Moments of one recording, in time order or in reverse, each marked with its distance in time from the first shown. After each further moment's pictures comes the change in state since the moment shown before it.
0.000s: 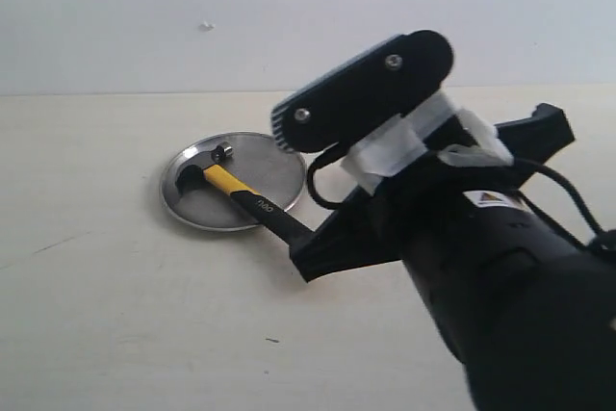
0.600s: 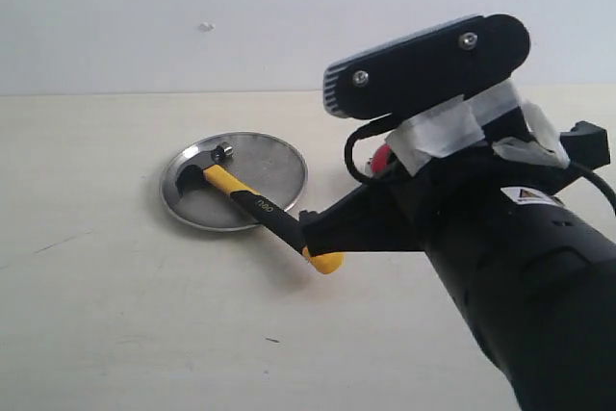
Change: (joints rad) left arm 0.000 0.000 0.000 0.000 0.000 0.000; right arm 0.005 -0.044 0.020 0.002 -0.019 0.179
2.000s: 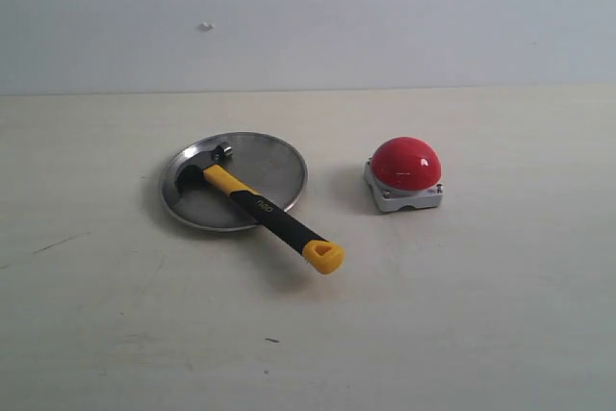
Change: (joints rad) left arm 0.000 0.000 0.000 0.000 0.000 0.000; right arm -1.119 -1.060 0.446 -0.699 1.255 0.256
